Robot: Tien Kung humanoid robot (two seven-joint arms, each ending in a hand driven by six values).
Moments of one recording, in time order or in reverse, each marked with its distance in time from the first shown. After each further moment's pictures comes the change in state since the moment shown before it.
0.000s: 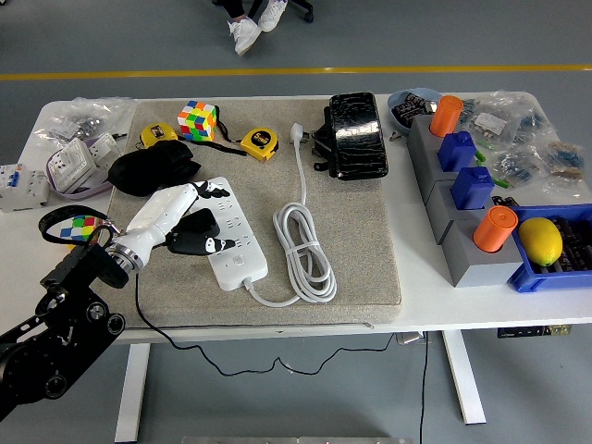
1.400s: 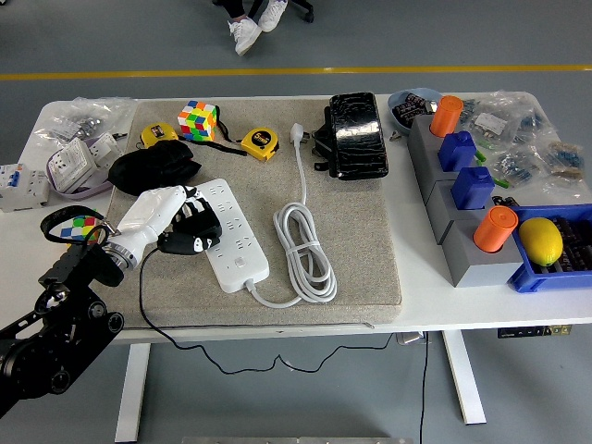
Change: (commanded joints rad) left arm -0.027 -0.011 -0.001 0.074 0.086 0.032 0.009; right arm -0.001 0.001 0.003 0.002 -0.002 -0.006 0.010
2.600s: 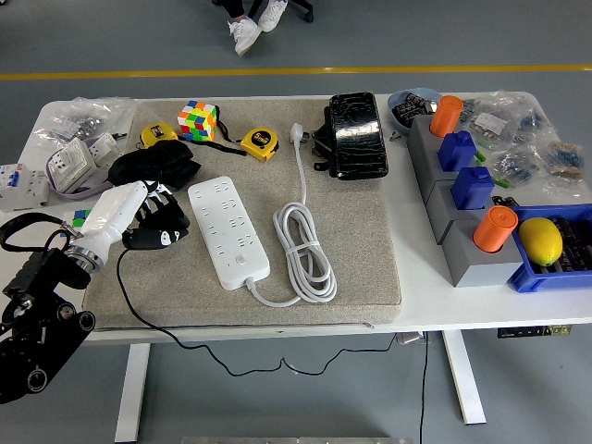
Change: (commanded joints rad) left arm 0.059 0.034 -0.114 0.060 -0.050 0.047 -0.082; right arm -0.003 -0.001 0.002 0.000 0.000 -0.003 0.002
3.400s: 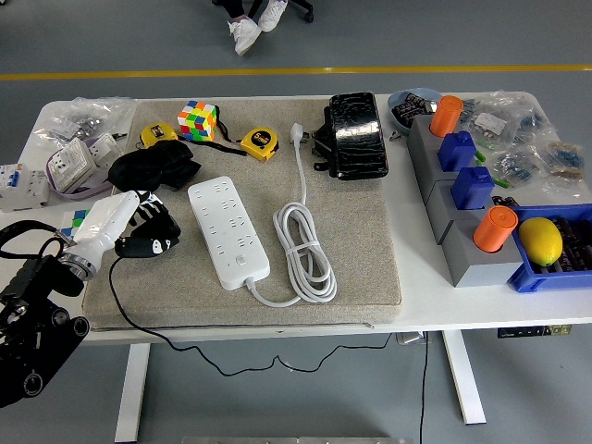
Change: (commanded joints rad) left arm 0.013 0.004 -0.011 0.021 0.011 -0.015 -0.003; right arm -0.001 0.000 -0.001 0.000 0.000 0.000 0.001
